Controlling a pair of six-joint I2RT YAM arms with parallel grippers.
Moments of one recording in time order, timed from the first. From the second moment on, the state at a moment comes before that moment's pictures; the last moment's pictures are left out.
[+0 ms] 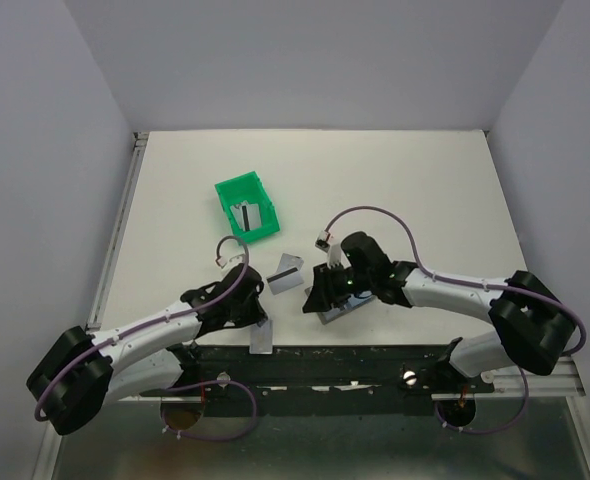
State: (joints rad) left arm -0.79 1.04 0.39 -0.32 -0.07 -1.02; right arm 0.82 1.42 0.67 0.04 -0.51 0.51
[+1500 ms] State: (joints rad) left arm -0.79 0.77 0.31 -0.52 -0.09 -1.04; right arm 1.16 1.76 0.76 0.20 -0.36 1.04
